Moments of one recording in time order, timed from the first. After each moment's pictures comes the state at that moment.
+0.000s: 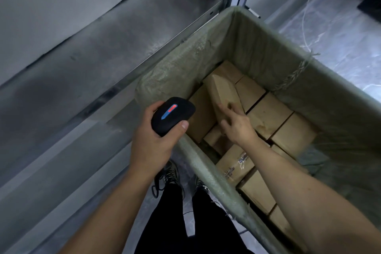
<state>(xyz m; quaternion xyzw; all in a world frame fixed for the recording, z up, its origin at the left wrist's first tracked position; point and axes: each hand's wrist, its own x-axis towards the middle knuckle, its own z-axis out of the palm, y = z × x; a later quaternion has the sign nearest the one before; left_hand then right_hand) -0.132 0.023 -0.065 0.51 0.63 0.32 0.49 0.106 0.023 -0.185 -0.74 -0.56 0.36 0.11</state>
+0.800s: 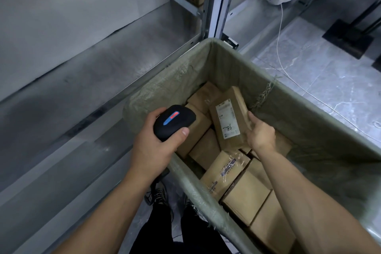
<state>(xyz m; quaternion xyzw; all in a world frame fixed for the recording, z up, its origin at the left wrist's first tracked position) -0.097 0.026 -0.043 0.54 0.59 0.33 0.50 0.188 0.008 -0.143 -0.89 -0.33 0.29 0.14</state>
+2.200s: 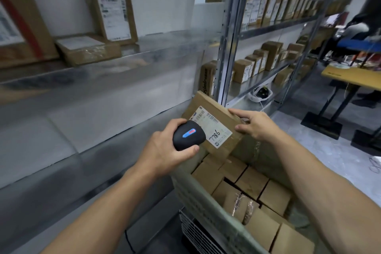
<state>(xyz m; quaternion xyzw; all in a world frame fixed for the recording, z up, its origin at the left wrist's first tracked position) -0.212 -0.042 0.123 0.78 0.44 0.33 0.28 0.095 -0.030 0.134 -0.72 -0.63 0.18 0.21</state>
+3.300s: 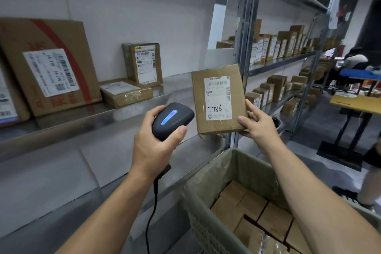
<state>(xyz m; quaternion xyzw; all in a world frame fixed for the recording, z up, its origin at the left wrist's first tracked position) -0.268 -0.036 0.211 0.64 0.39 0.59 0.29 0.028 -0.001 0.188 -0.53 -0.48 0.31 0.63</state>
